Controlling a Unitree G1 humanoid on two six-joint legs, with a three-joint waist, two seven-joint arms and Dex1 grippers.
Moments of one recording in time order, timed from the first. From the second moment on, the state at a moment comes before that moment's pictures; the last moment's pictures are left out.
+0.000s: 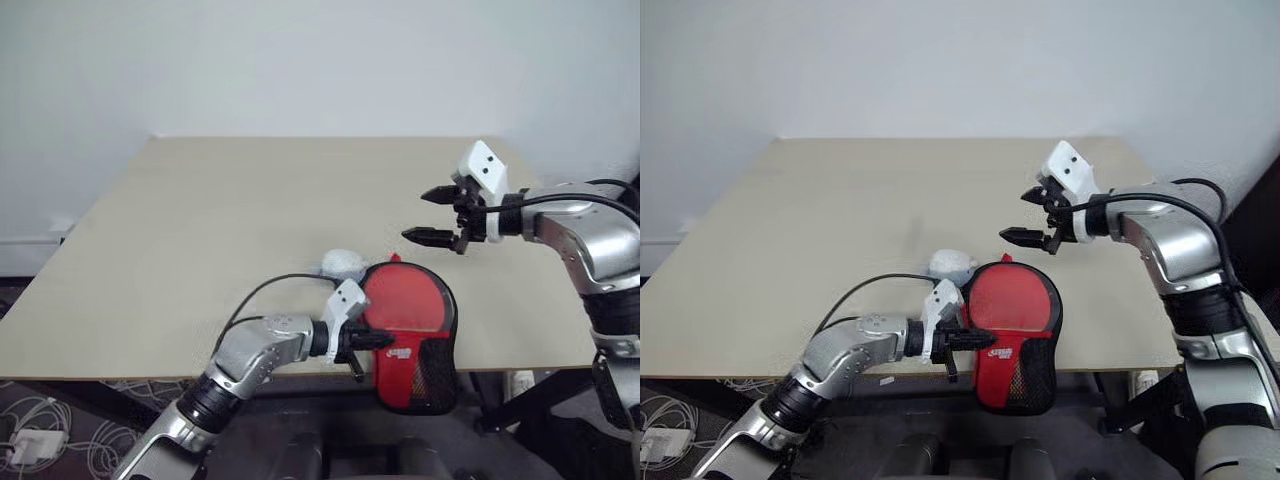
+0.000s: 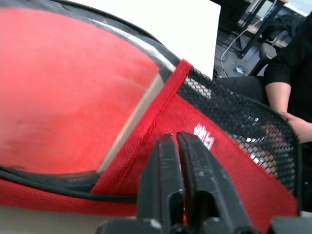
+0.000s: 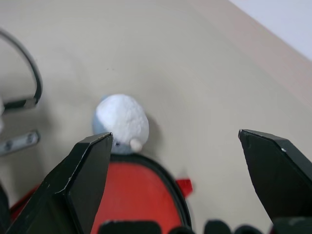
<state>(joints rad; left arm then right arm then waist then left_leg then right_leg) -0.36 0.39 -0.50 -0.07 -0.53 0.63 -0.71 -0.87 -0.66 0.24 0.10 0.31 0.72 0.94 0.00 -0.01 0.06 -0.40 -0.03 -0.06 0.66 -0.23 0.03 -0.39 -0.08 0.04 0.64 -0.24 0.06</state>
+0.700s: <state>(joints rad) -0.39 0.22 -0.49 0.09 -0.29 0.46 -0.81 -1.14 -0.24 0.35 0.83 0.08 0.59 0.97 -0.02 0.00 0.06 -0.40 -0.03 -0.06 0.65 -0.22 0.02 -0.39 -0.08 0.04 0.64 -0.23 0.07</state>
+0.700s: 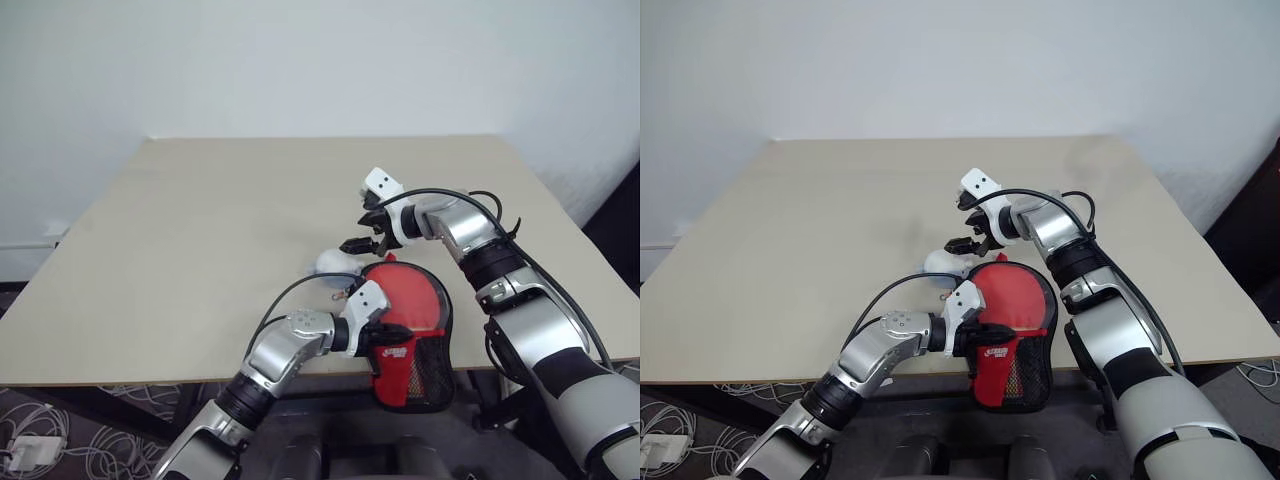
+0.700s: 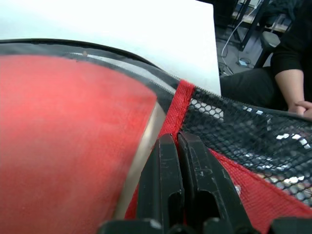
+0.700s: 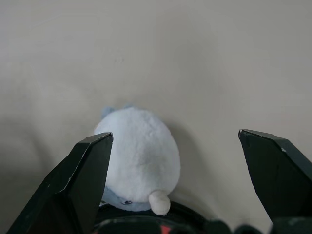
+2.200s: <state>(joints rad) -0.40 0.15 -0.46 0.23 -0.16 0.30 -0.81 -1.17 -0.09 0.29 1.09 -0.06 0.50 0.99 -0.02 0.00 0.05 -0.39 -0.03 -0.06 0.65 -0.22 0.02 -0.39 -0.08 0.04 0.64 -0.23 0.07</state>
